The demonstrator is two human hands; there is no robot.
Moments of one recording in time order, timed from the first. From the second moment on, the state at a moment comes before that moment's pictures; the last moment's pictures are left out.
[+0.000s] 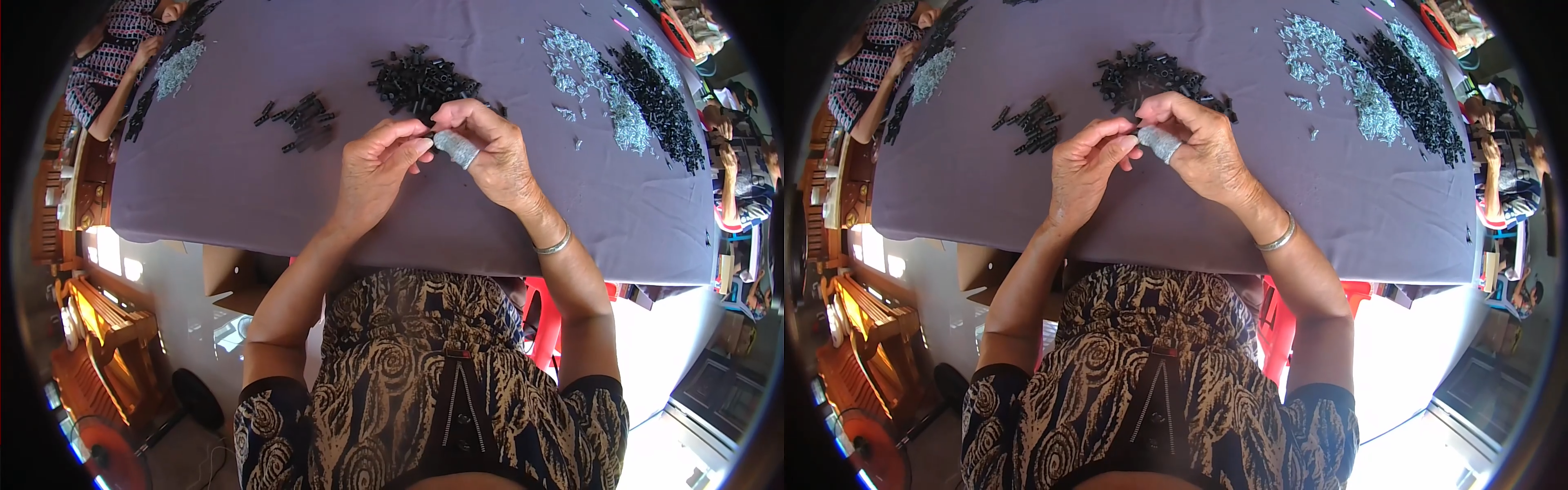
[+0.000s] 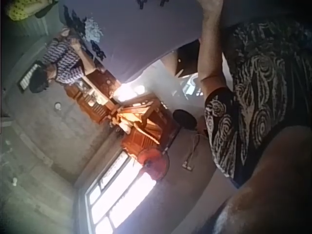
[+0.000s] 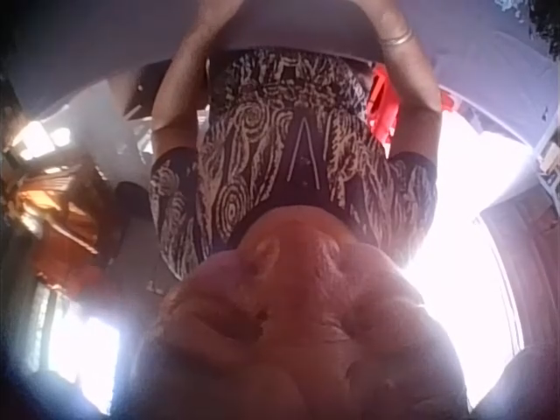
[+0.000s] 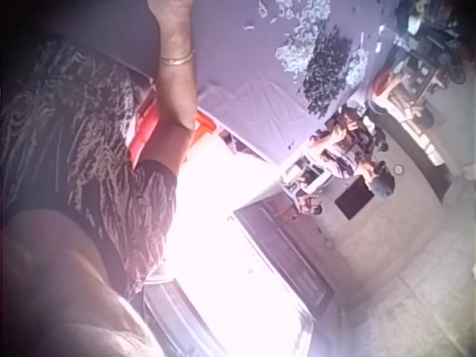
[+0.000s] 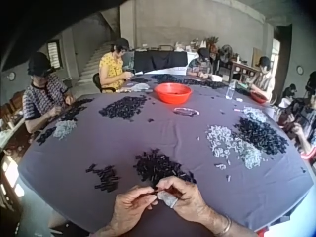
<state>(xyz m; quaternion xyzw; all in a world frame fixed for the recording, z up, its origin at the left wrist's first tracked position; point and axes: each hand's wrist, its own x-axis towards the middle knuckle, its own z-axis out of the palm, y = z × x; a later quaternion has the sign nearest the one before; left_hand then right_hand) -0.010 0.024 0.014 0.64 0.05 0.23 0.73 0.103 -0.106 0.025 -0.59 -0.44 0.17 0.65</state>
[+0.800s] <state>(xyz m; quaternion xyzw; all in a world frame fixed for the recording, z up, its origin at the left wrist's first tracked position) -0.010 0.051 0.015 0.66 0.10 0.24 0.70 0.102 -0.099 0.029 -0.73 -0.51 0.04 0.45</state>
